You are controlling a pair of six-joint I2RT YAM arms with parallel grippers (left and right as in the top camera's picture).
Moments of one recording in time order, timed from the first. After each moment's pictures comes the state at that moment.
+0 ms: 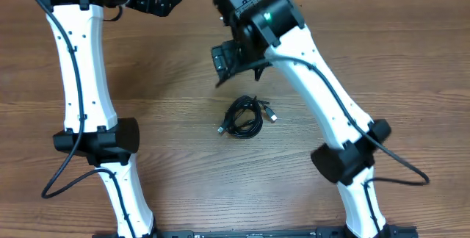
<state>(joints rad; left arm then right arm) 0.04 2.24 2.82 -1.51 0.50 0.26 0.64 2.22 2.58 -1.64 0.04 0.32</state>
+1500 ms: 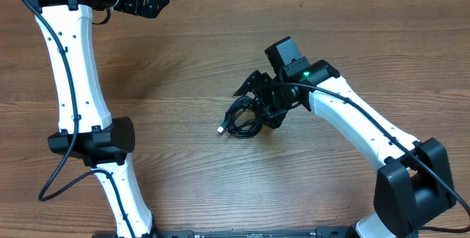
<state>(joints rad) 0.08 2.24 2.82 -1.54 0.46 0.26 0.50 1.75 1.33 -0.77 -0.49 1.24</state>
